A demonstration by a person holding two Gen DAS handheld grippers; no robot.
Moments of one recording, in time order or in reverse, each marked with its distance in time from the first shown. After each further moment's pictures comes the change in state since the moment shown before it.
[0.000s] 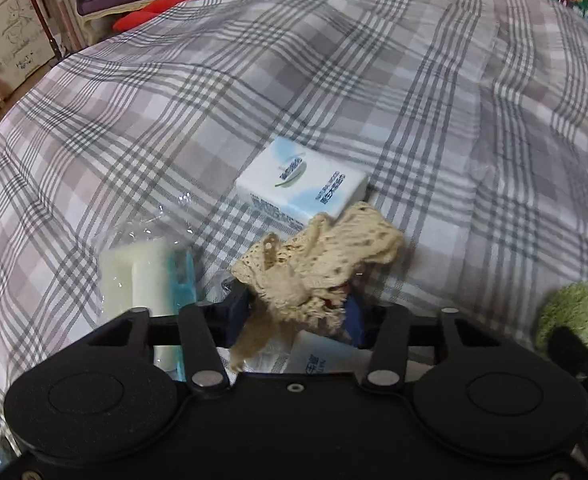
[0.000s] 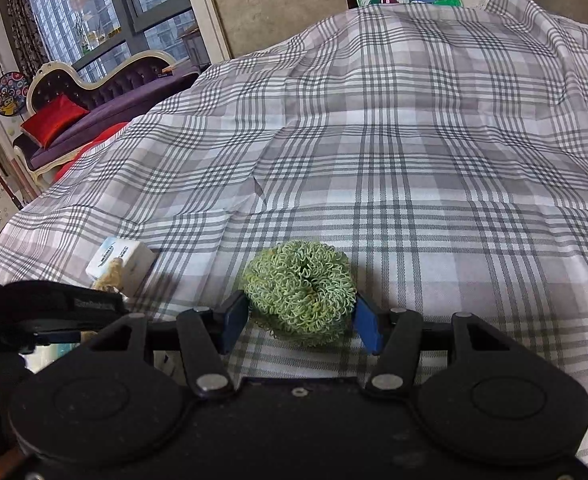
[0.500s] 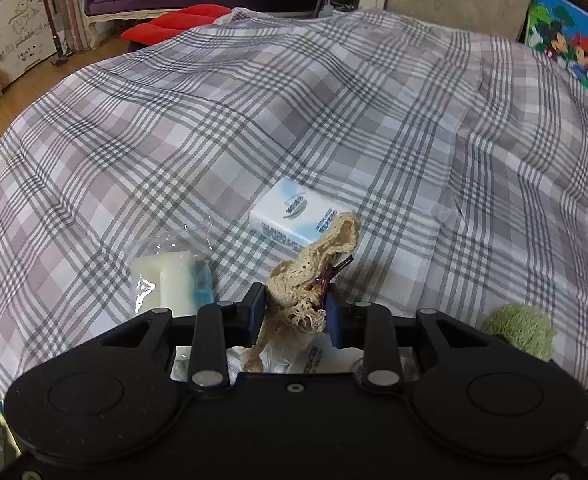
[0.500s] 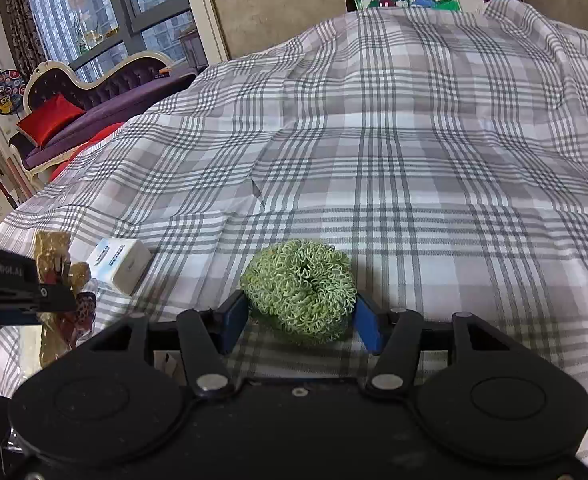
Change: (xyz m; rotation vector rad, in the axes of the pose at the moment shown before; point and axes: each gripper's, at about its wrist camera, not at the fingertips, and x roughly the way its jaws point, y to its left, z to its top) left arm -0.043 0.017 0.003 -0.052 -0.052 -0.068; right arm 0.002 0.001 0.000 -0.005 -0.007 -0.012
